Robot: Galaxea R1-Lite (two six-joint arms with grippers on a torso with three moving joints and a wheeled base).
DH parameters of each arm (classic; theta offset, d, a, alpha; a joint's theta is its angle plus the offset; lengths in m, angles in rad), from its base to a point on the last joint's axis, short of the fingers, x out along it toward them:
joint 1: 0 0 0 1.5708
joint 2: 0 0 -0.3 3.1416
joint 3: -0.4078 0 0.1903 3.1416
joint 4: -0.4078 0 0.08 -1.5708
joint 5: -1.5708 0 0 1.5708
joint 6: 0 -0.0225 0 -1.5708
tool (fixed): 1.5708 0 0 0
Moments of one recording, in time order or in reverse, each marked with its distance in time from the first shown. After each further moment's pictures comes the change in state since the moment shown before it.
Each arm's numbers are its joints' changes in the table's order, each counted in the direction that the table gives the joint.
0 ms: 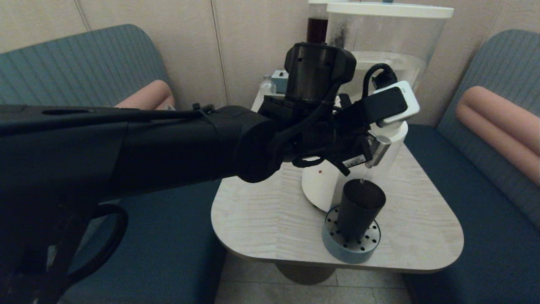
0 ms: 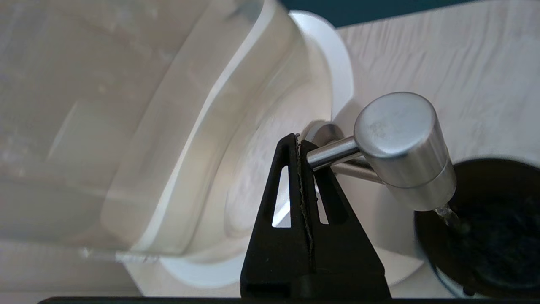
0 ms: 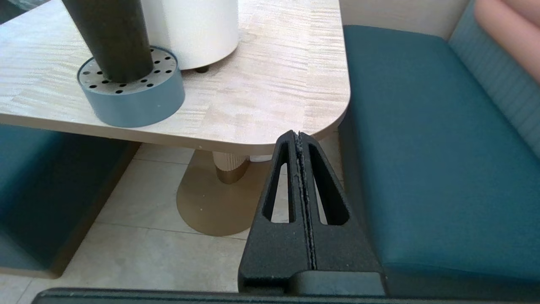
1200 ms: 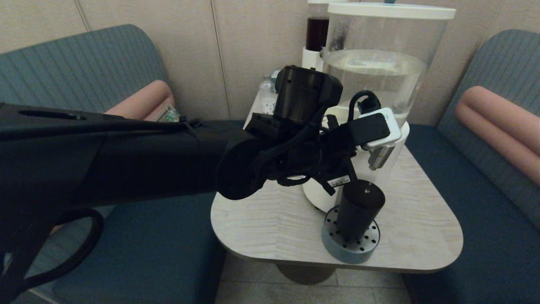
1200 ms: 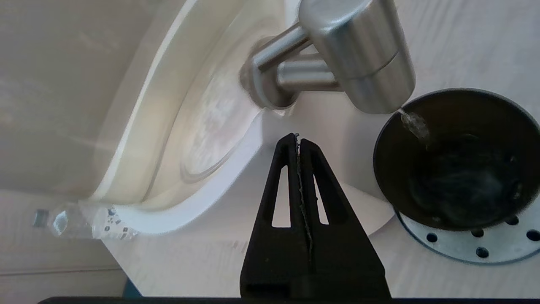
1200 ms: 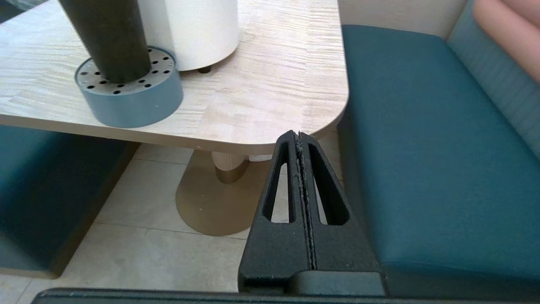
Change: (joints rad) left arm 0.013 0.079 0.211 0.020 0.009 0.002; right arm 0.000 0.000 0.000 -0.001 0.000 0.000
